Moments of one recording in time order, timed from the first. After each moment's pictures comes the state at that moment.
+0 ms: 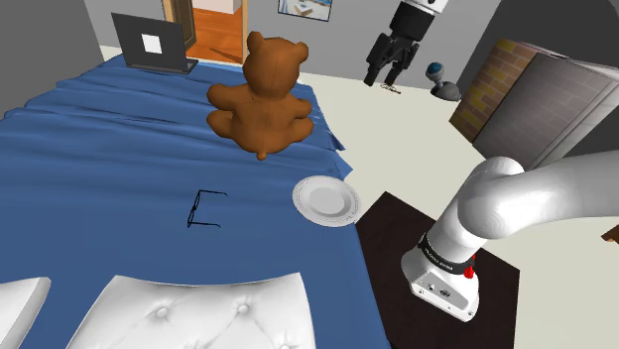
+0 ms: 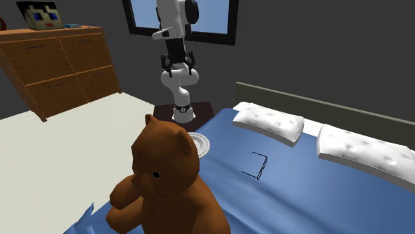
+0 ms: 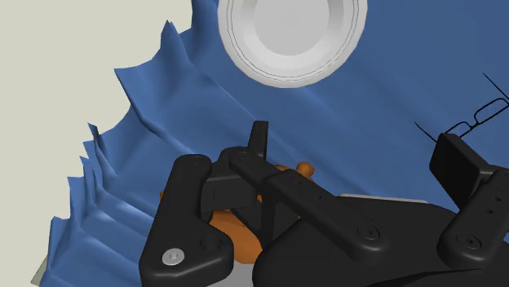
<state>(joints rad) -0.02 -0.81 -0.02 -2.34 0.08 1.67 0.11</state>
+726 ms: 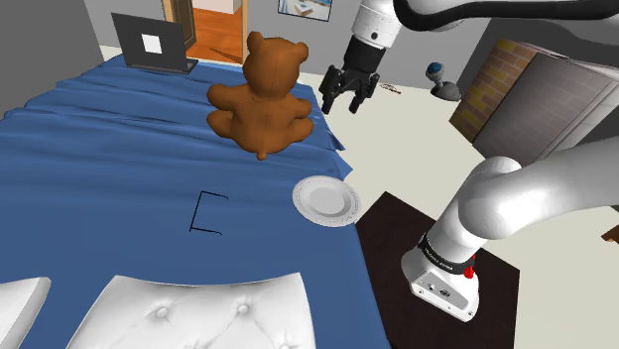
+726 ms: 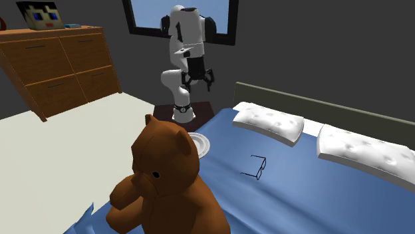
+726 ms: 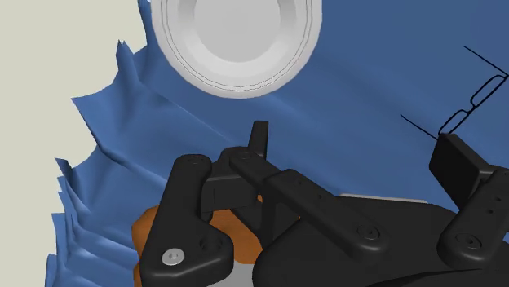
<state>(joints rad) -0.01 -0.68 0.16 -2.43 0.17 1.90 0.36</state>
